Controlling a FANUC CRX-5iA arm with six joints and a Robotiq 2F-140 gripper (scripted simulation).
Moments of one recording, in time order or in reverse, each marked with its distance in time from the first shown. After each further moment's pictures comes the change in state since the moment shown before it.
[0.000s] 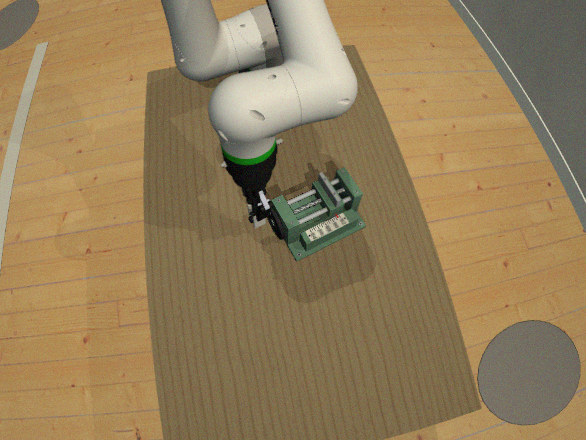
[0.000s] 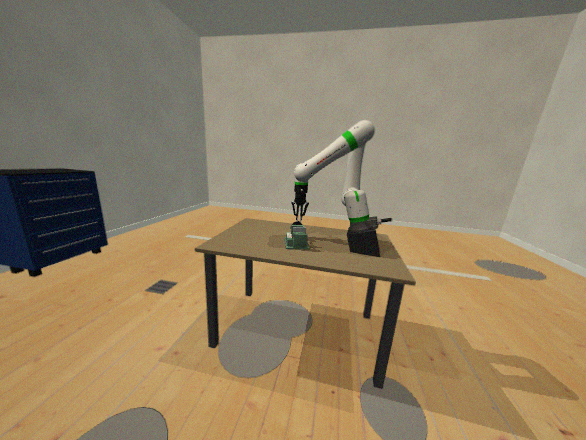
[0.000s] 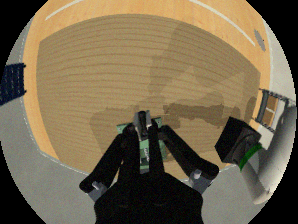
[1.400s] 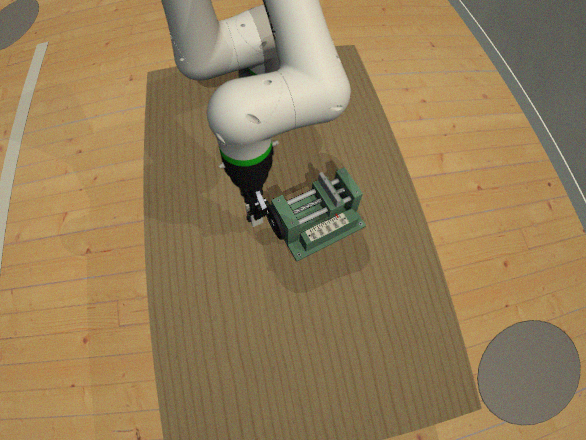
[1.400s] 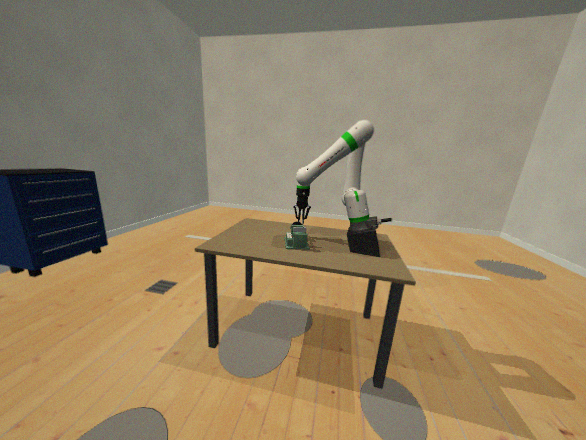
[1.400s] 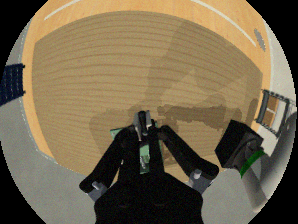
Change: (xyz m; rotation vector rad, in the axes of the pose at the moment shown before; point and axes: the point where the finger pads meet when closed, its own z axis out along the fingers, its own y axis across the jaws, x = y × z) arm 0.000 0.016 0.024 0.000 0.000 0.000
